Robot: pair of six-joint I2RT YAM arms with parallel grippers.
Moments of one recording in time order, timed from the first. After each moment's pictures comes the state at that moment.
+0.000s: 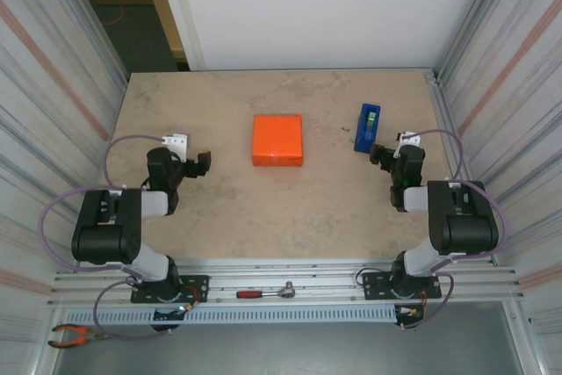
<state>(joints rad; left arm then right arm) 0.00 1.51 0.41 0.69 0.12 0.08 -0.02 1.55 0.40 0.73 0.13 0.14</state>
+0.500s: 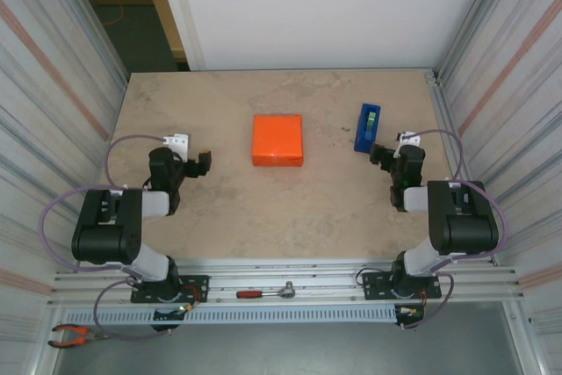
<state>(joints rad) -0.01 1.51 0.41 0.69 0.08 0.08 -0.02 1.55 0.40 0.73 0.13 0.14</state>
